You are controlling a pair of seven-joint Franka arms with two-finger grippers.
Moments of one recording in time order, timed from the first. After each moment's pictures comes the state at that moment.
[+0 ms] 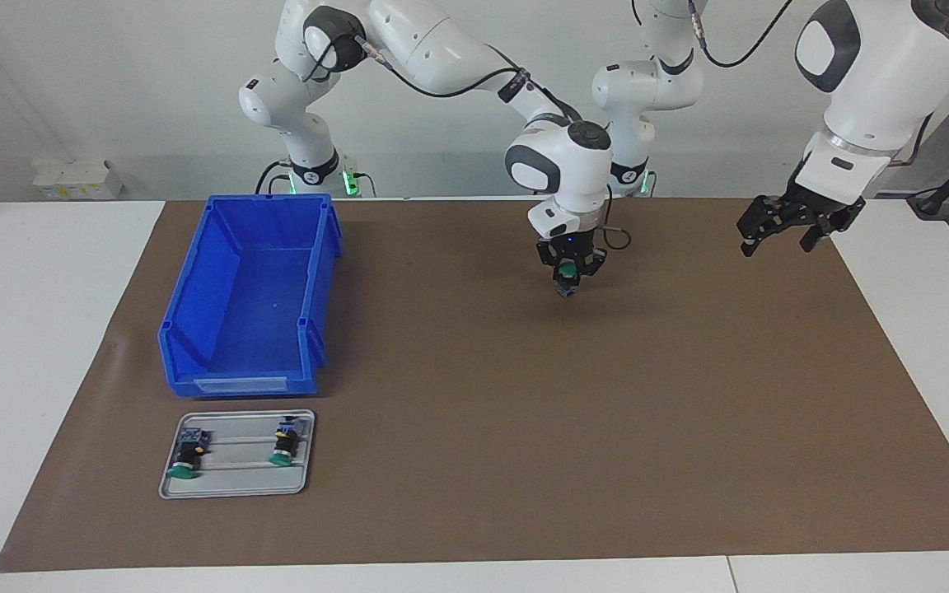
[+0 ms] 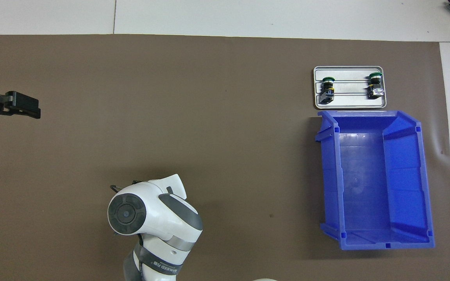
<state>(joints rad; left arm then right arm) -0.02 0.05 -0.02 -1.57 0.01 1.63 -0.04 0.93 0.59 0.02 -1.52 -0.08 2.20 1.40</state>
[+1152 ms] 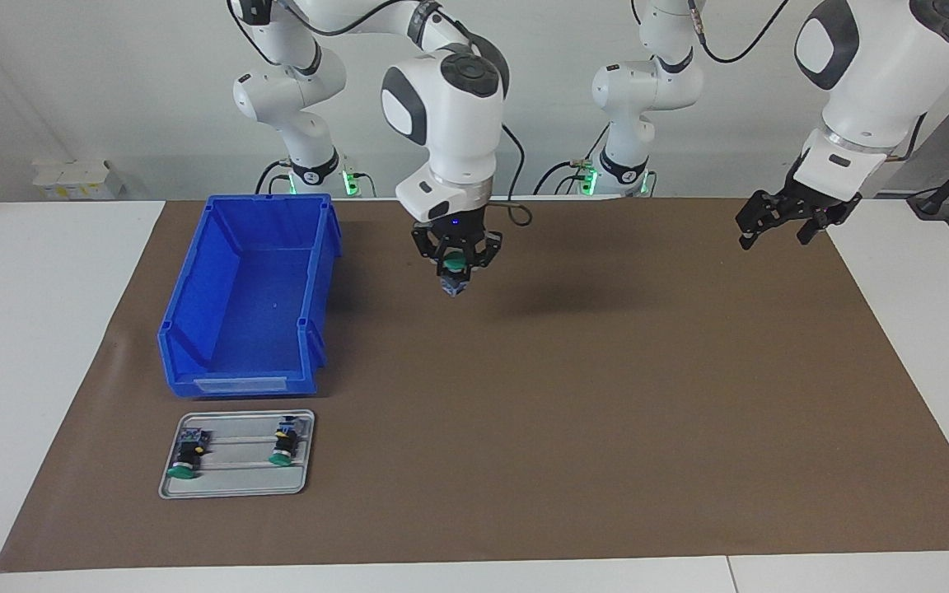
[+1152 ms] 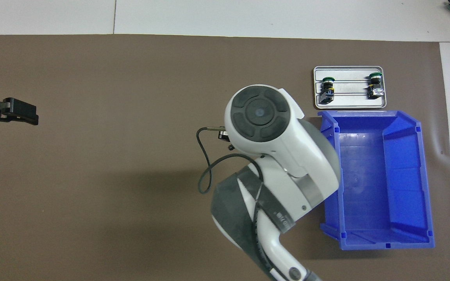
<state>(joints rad) -0.02 0.03 -0.02 -1.59 0.01 1.62 -0.04 0.53 0.23 0.01 -1.56 -0.09 1.80 0.70</state>
